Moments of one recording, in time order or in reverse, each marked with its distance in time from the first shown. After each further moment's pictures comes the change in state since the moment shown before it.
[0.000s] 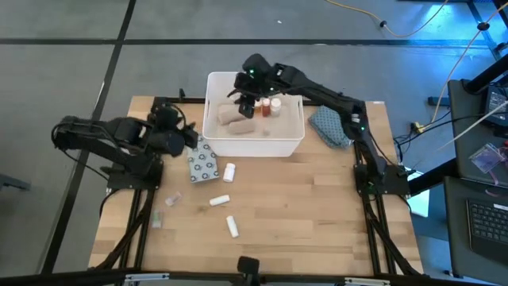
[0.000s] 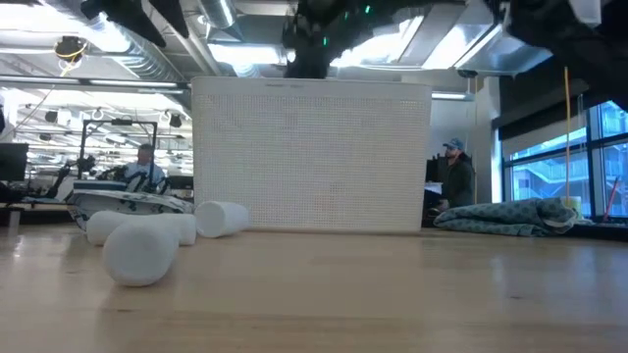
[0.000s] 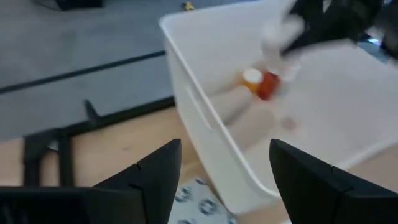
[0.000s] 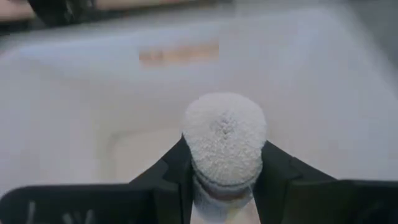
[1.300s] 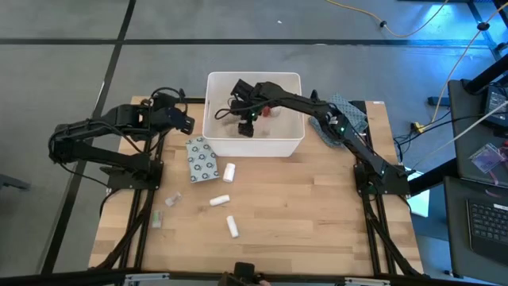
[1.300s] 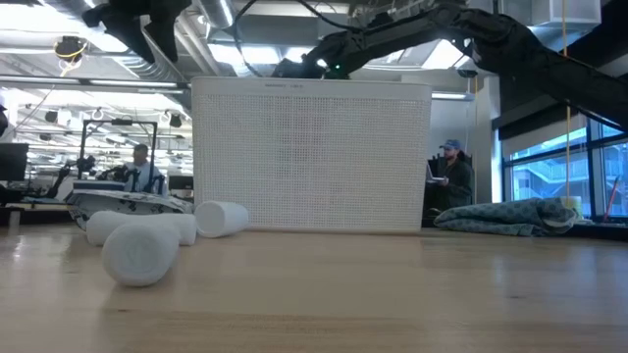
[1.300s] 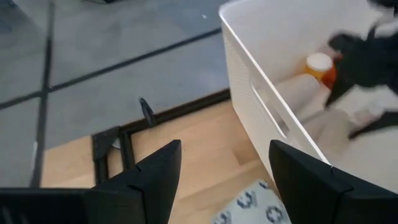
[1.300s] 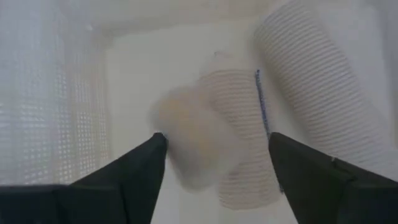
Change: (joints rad) left arm 0.337 -0.023 0.000 0.003 0.141 0.309; right arm 0.018 0.229 0.021 -0.155 -0.062 -0.074
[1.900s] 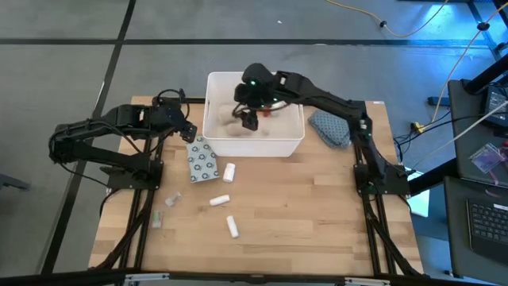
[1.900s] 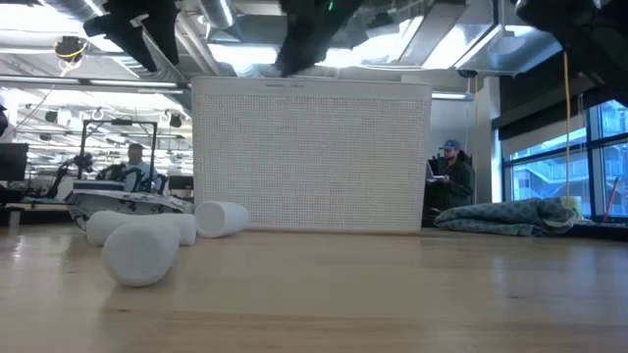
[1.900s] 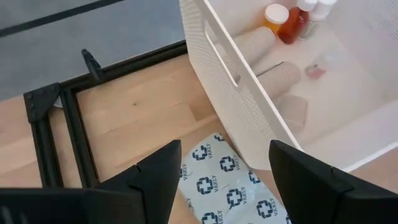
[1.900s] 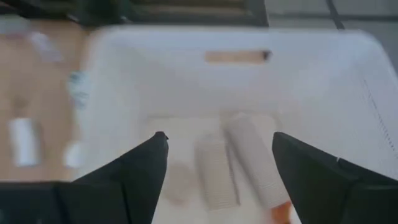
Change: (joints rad) left arm 0.000 0.004 0.000 0.000 0.255 -0.054; right arm 0.112 -0.319 0.004 0.043 0.153 0.006
